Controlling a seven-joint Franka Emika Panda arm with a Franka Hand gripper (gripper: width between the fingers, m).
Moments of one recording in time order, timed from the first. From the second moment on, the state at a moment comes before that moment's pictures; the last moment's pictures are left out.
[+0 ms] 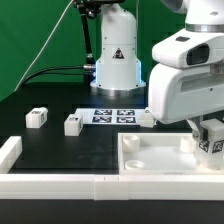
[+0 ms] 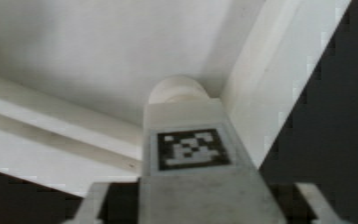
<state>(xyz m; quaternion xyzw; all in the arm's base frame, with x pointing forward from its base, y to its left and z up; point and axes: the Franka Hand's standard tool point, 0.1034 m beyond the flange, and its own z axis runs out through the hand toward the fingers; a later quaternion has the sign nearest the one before) 0.626 0.123 0.080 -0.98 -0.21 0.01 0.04</state>
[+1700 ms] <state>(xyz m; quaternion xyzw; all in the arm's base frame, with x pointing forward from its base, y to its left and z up) 0.625 0.120 0.077 -0.84 0.54 0.03 0.03</state>
